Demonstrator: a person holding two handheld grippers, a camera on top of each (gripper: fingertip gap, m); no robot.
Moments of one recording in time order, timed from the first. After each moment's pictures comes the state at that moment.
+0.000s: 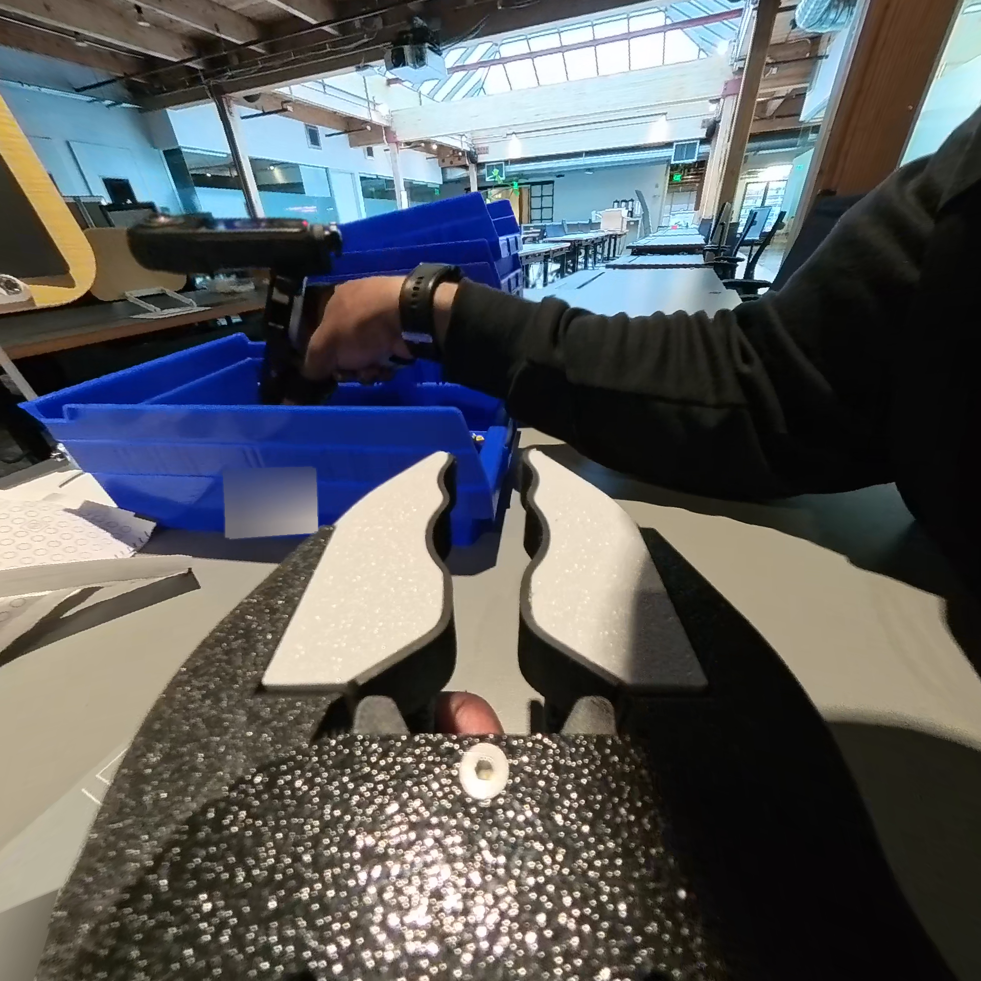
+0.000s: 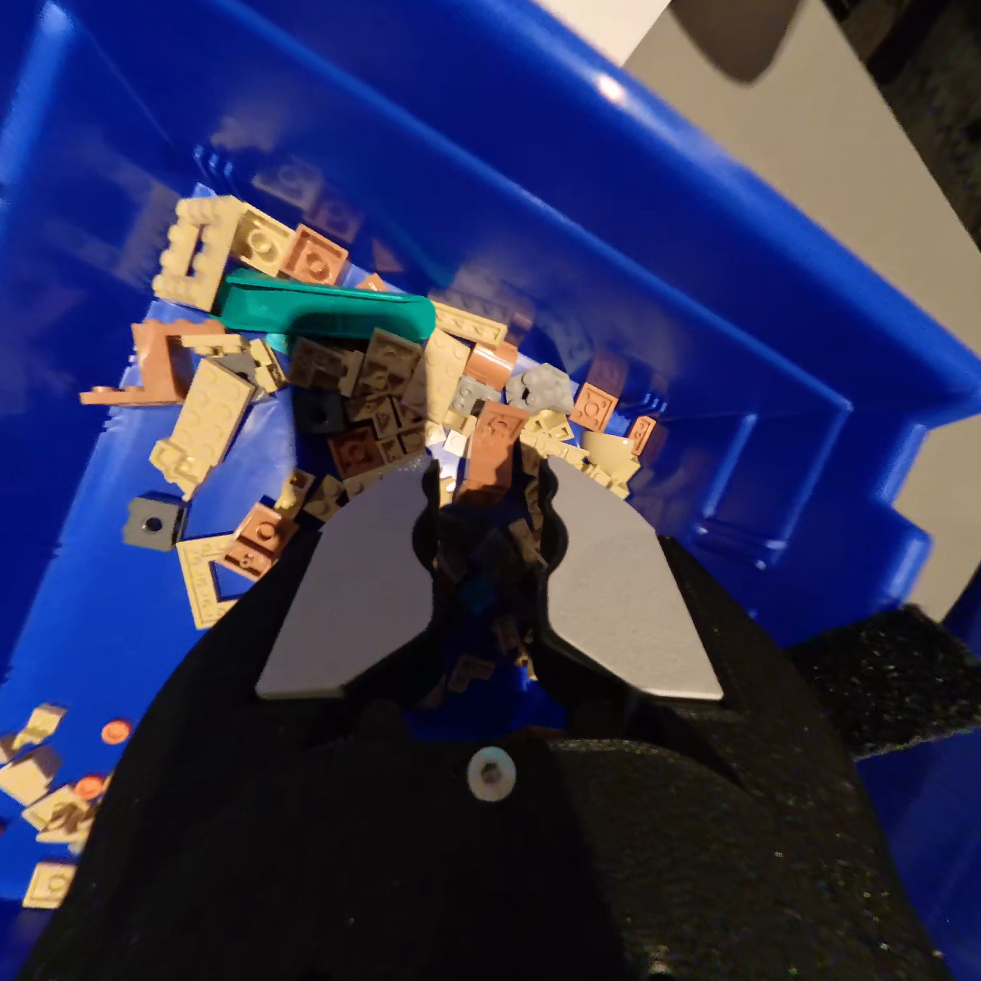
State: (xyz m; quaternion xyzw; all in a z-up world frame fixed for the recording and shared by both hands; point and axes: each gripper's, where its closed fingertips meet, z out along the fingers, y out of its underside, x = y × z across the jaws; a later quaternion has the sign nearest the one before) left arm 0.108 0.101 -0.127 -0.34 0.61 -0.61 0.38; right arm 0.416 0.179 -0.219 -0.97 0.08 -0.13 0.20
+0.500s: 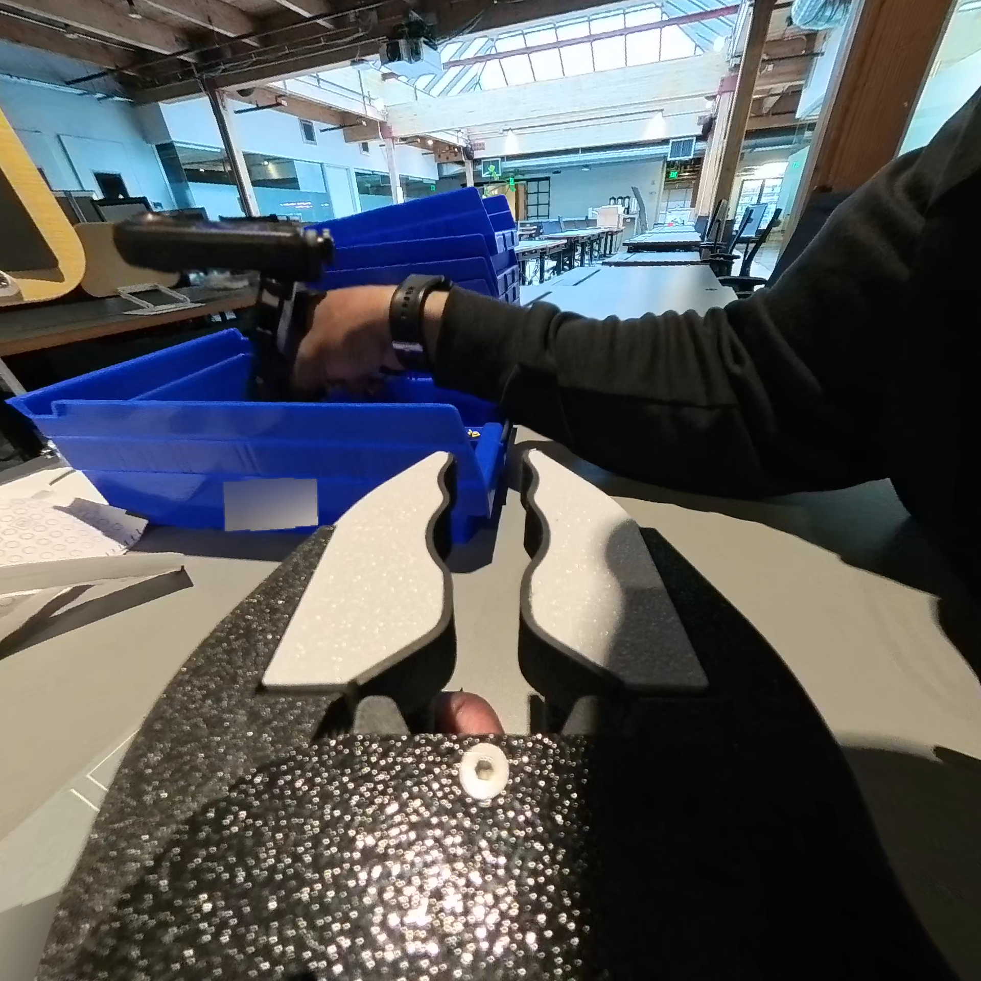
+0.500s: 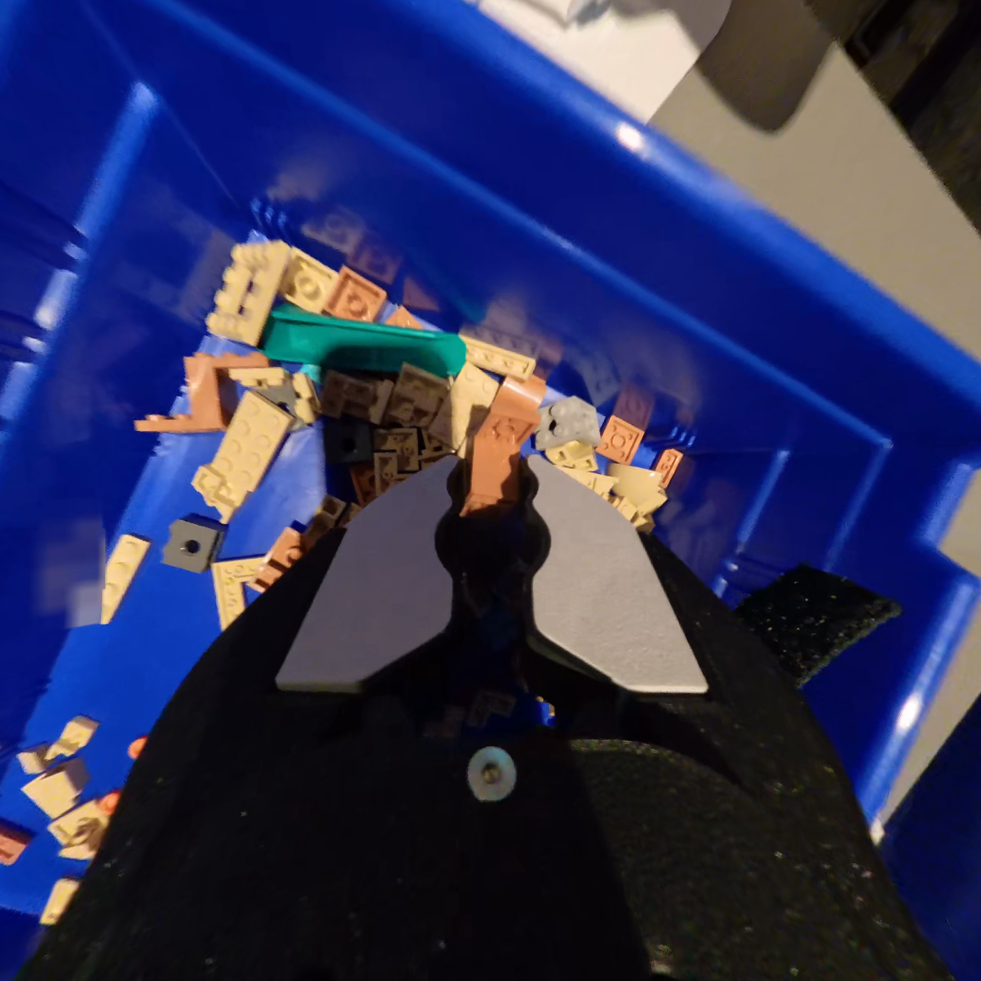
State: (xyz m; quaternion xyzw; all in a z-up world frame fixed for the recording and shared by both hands) left arm 0.107 0.100 -0.129 -0.34 0.61 -0.61 0.37; right arm 0.408 0.192 -0.218 -0.96 0.08 -0.10 0.24
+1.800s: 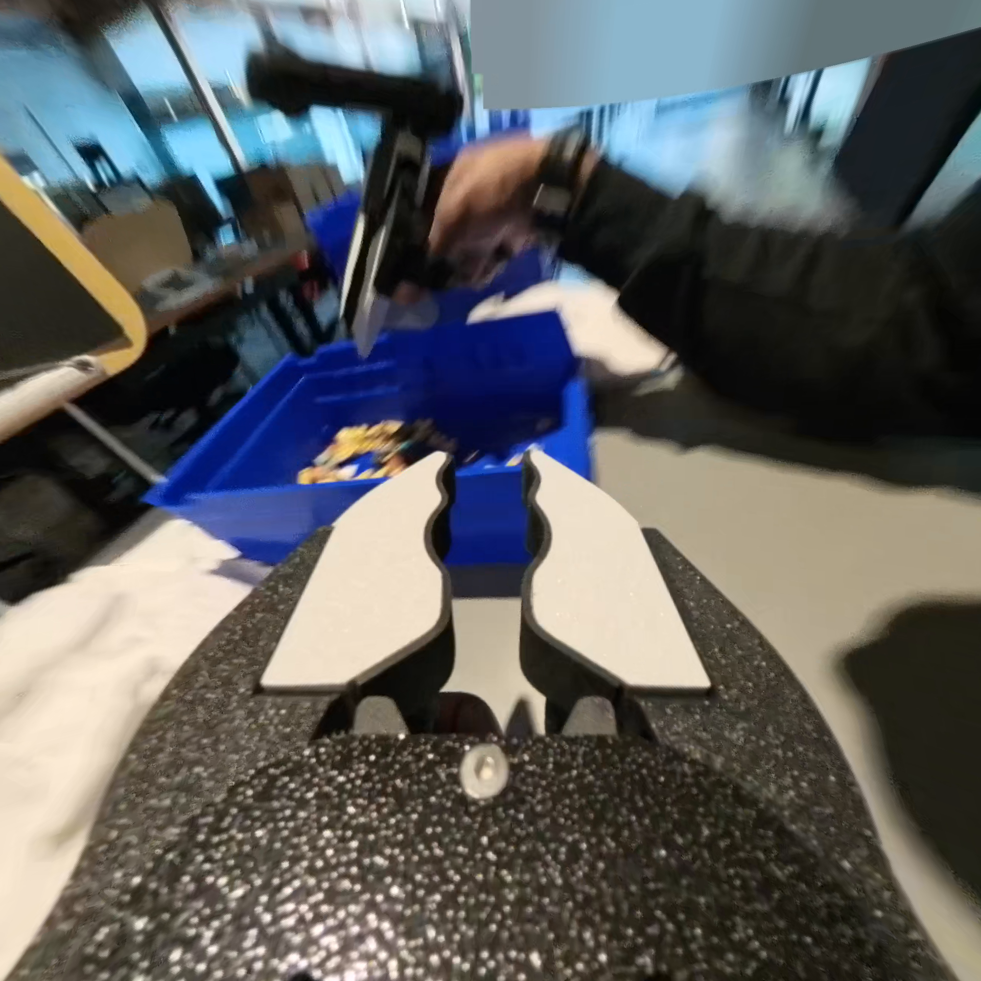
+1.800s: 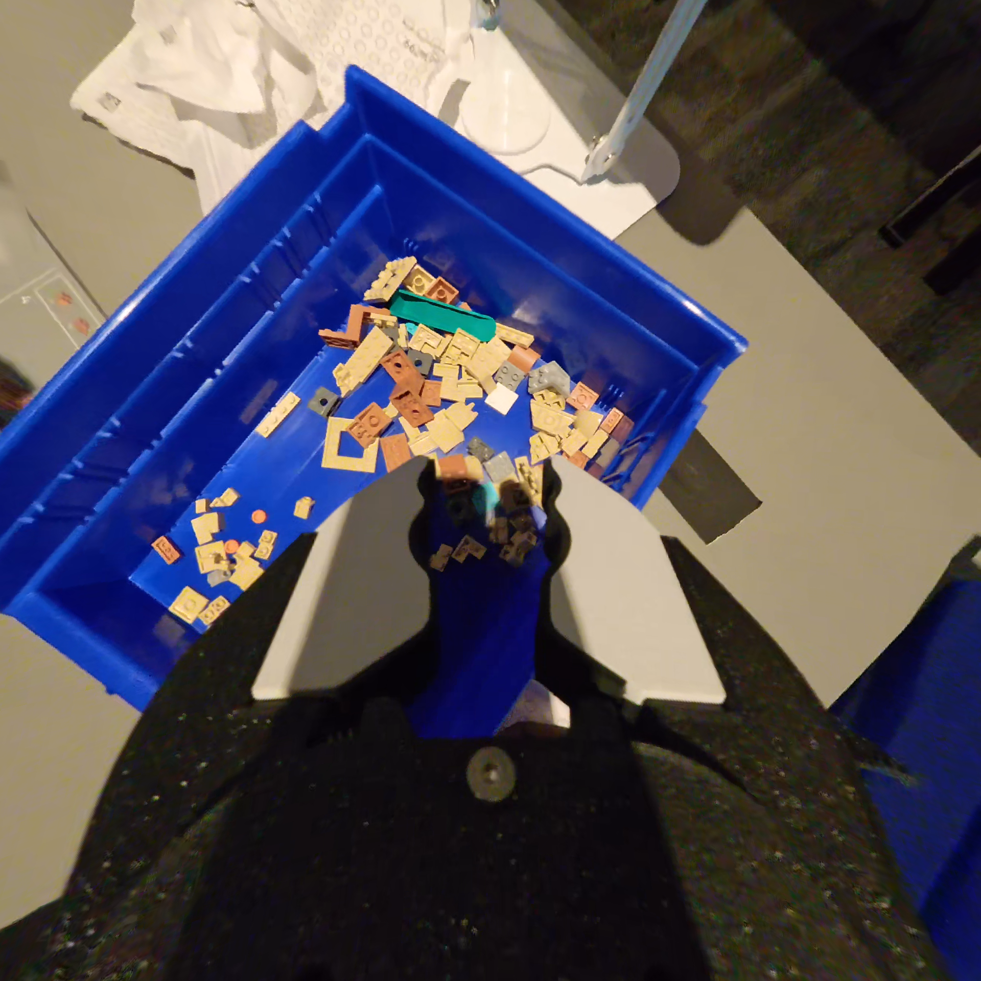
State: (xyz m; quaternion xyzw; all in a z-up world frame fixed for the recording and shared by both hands) left arm 0.150 0.125 -0.086 -0.32 0.70 -0.50 0.39; right arm 0.396 0.128 -0.123 -0.94 0.00 -0.03 0.34
